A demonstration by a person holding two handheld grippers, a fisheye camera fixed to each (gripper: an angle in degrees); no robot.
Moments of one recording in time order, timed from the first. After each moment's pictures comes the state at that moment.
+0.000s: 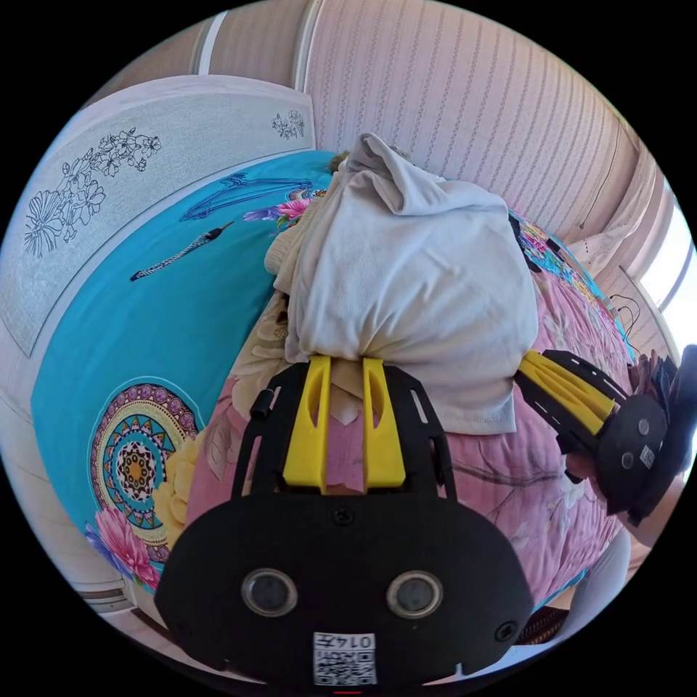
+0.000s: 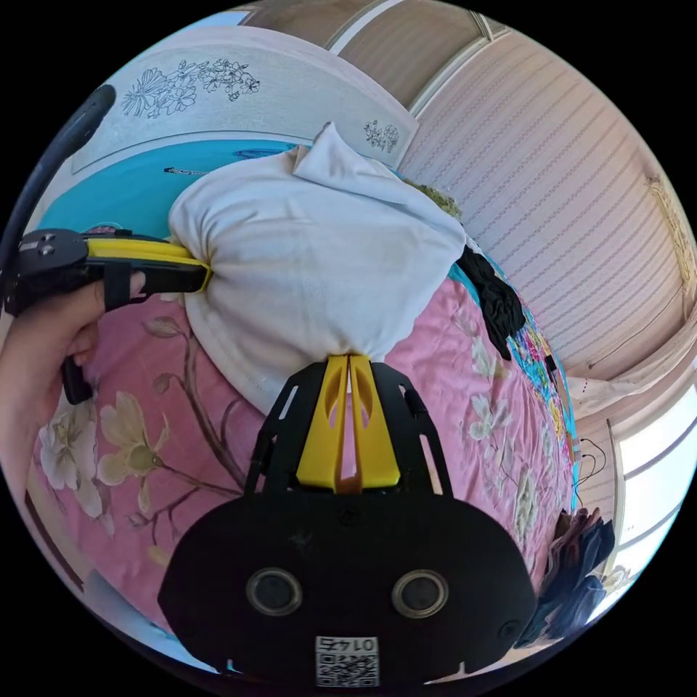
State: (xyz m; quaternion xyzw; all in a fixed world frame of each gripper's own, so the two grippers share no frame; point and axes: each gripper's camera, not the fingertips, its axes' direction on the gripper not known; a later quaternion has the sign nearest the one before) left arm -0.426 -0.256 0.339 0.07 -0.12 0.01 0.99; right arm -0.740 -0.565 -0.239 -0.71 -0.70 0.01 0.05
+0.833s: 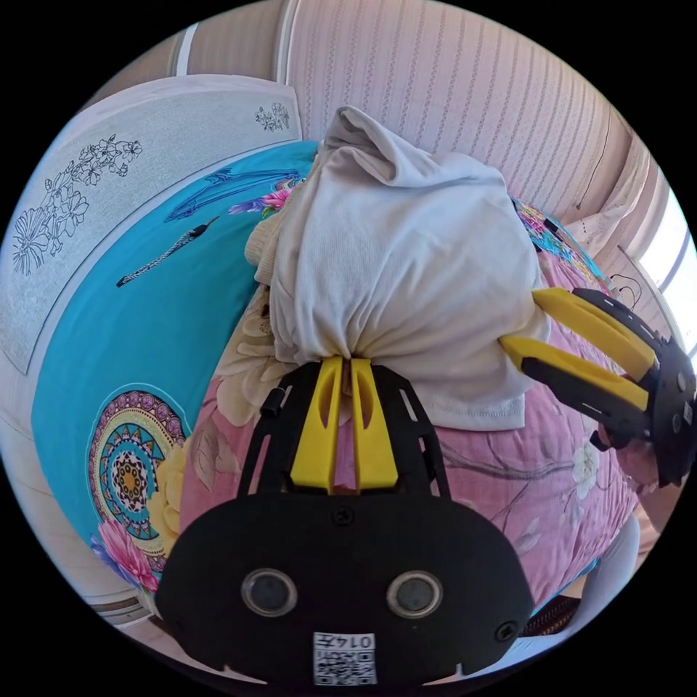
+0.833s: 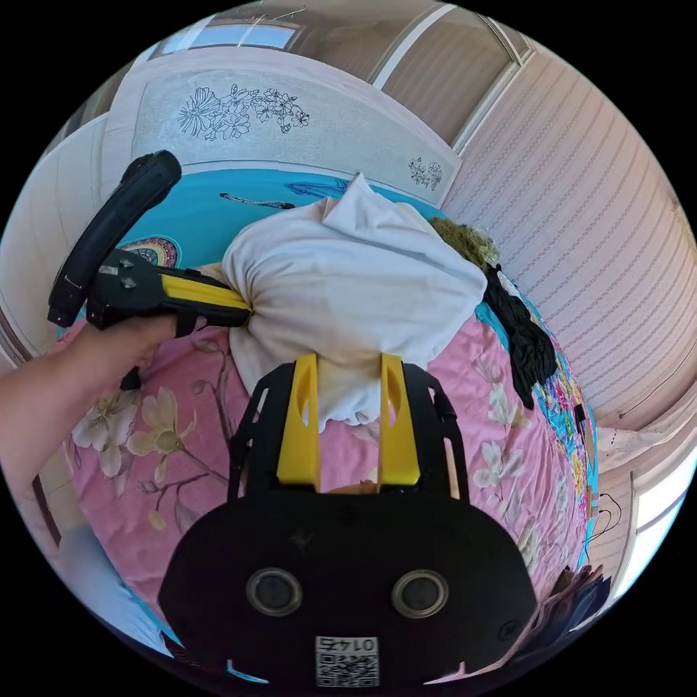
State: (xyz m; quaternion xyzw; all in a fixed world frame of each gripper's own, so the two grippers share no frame) left arm -0.431 -0.257 0.344 -0.08 -0.08 -0.03 0.99; right arm -0.782 -0.556 -0.202 -0.62 -0.78 0.00 -0.09
